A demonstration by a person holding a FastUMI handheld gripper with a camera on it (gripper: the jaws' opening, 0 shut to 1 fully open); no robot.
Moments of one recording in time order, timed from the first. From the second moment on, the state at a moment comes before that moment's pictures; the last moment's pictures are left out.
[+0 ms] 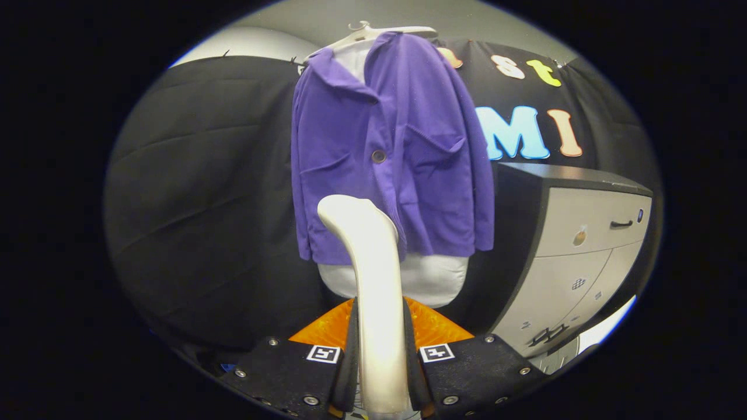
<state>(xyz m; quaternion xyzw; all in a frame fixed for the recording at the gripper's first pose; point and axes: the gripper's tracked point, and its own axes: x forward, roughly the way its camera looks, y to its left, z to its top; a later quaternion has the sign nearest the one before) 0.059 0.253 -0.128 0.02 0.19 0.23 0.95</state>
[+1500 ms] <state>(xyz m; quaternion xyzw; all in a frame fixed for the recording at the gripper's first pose) 0.037 -0.064 0.055 0.11 0.03 0.06 0.99</state>
